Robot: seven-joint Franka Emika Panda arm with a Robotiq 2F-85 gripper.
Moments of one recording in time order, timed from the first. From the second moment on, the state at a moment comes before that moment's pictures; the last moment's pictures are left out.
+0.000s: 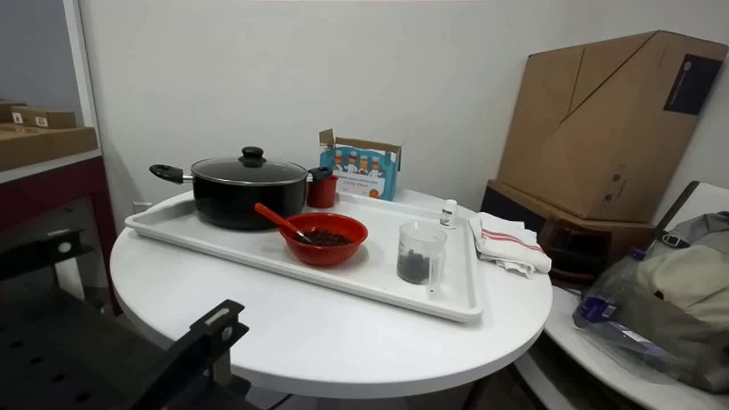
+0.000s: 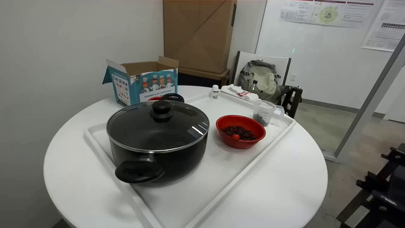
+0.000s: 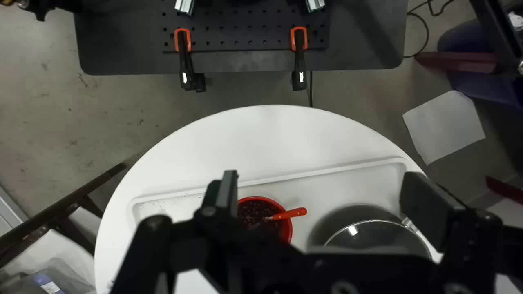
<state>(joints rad) 0.03 -0.83 0.09 -2.47 0.05 1.52 0.13</state>
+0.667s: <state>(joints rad) 0.05 -0.83 0.08 -2.46 0.03 1.48 0.02</state>
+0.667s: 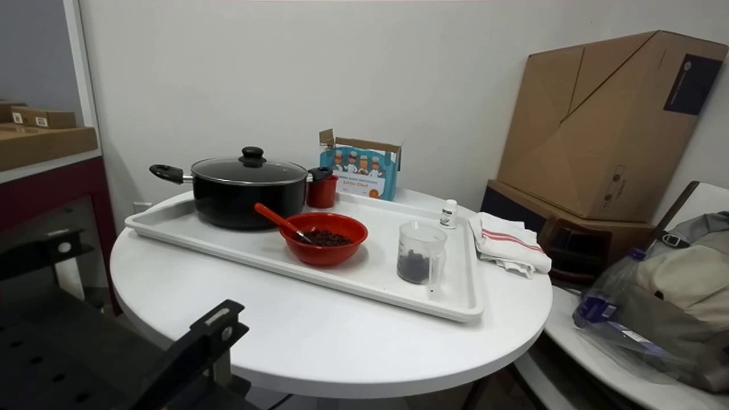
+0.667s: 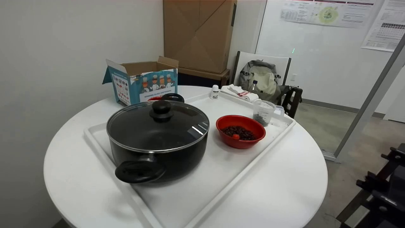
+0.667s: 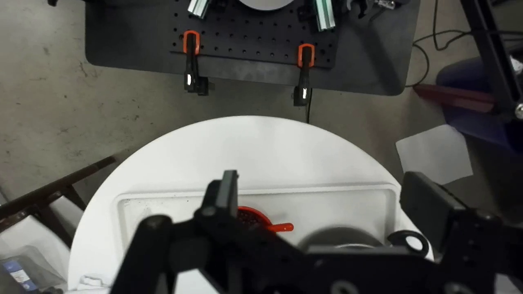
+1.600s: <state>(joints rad) 0.16 -0.72 -0.08 -2.38 -0.40 1.42 -0.66</state>
